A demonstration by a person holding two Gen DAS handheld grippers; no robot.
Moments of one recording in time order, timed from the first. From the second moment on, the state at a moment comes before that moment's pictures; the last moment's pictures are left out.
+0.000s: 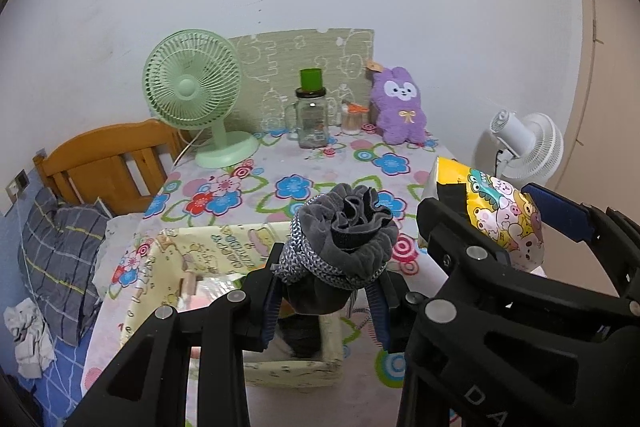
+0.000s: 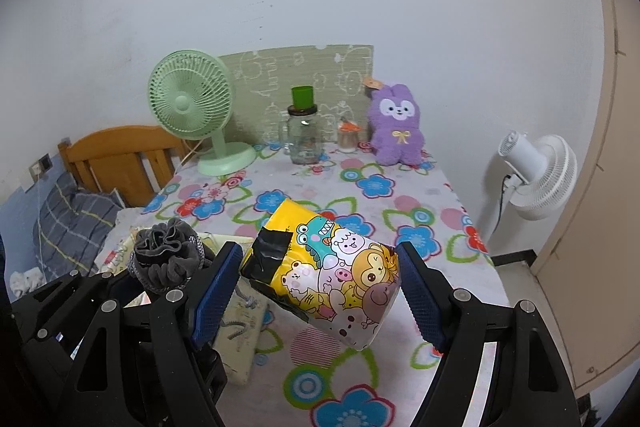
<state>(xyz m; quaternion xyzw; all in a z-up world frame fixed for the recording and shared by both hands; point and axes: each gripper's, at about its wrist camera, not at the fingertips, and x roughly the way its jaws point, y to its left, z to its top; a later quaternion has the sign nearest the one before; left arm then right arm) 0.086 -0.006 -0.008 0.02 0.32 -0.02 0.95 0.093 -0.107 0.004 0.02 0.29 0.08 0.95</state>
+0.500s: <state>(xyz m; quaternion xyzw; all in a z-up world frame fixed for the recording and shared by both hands) 0.103 0.041 -0.023 0.02 0.33 0.01 0.94 0.112 -0.058 -0.006 -0.01 0.30 0.11 0.95</state>
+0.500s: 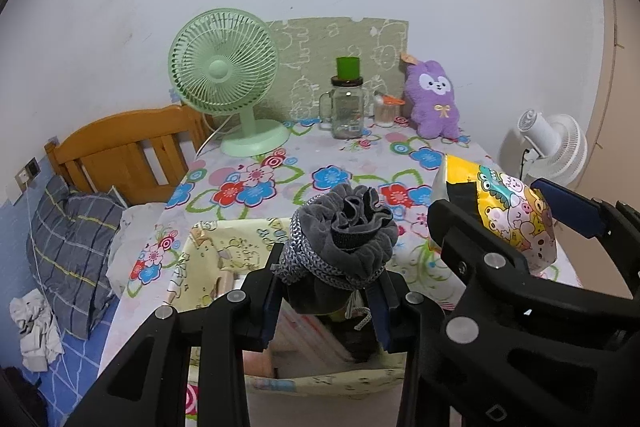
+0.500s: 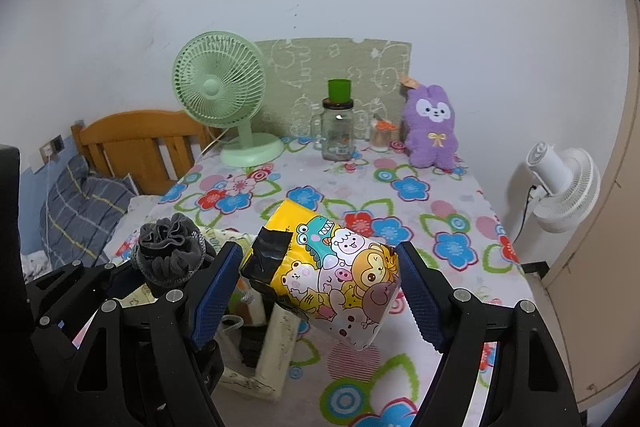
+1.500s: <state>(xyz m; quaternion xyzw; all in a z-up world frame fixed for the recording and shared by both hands) 0.119 0.106 -0.075 -0.01 0.40 0.04 0.92 0.142 0.016 -0.054 -0.04 0.36 0.16 0.92</state>
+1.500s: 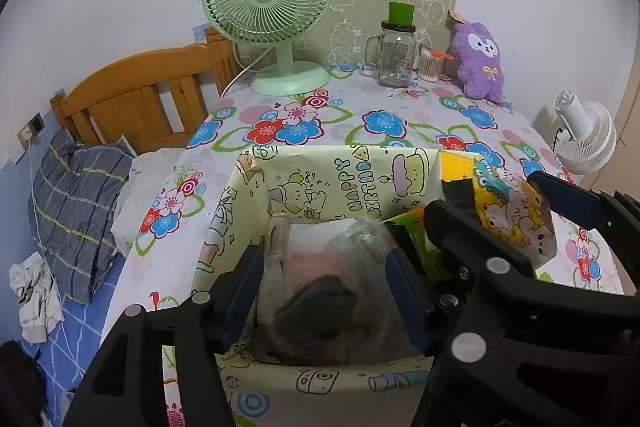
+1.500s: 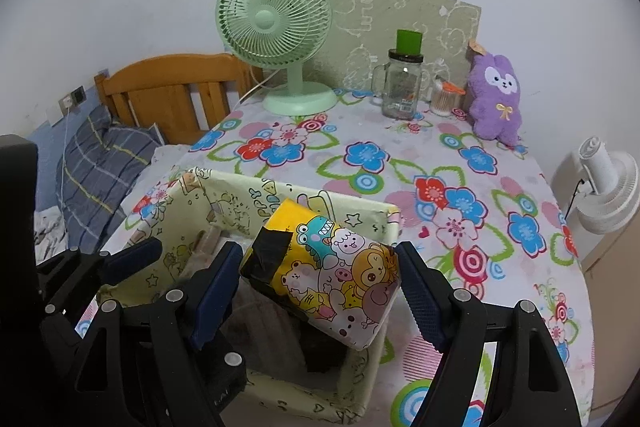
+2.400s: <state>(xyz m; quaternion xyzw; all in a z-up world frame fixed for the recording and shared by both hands) 0.132 0.118 -0.082 -0.01 0.42 0.05 0.91 0.174 0.040 -0.073 -0.02 0.39 0.22 0.89</state>
